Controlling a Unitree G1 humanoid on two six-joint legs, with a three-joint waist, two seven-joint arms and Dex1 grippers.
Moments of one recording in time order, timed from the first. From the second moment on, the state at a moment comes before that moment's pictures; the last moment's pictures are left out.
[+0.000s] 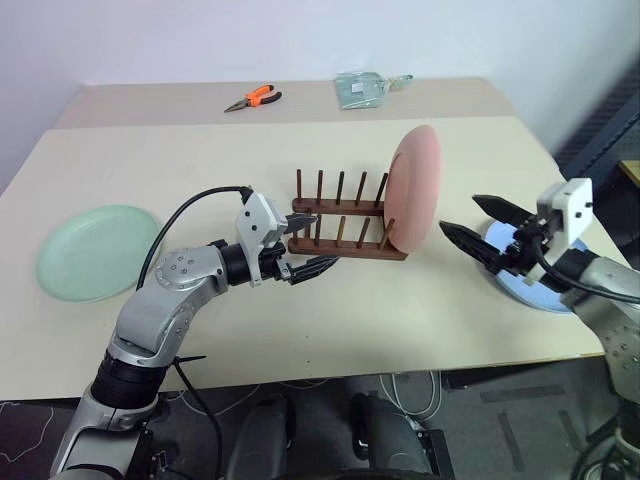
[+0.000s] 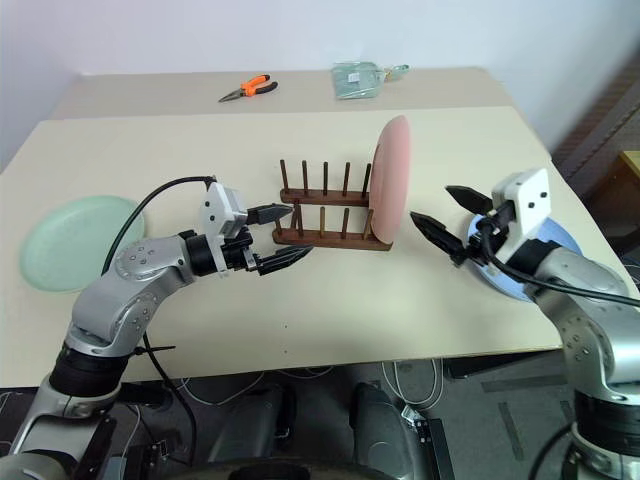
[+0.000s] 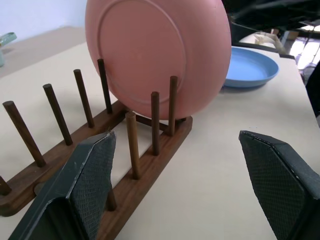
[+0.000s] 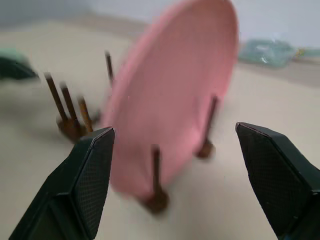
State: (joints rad) left arm -0.39 0.51 -0.13 -0.35 -0.46 0.52 -0.76; right arm -0.08 -0.76 -0.38 -0.42 0.66 0.59 0.66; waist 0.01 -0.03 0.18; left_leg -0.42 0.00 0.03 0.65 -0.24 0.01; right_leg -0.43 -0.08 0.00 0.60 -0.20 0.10
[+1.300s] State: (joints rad) left arm -0.49 0.20 0.96 -0.14 -0.44 0.88 0.52; right arm -0.23 -0.69 0.20 -0.50 0.35 0.47 0.85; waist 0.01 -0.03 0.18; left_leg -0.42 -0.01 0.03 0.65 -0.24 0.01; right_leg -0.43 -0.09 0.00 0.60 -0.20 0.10
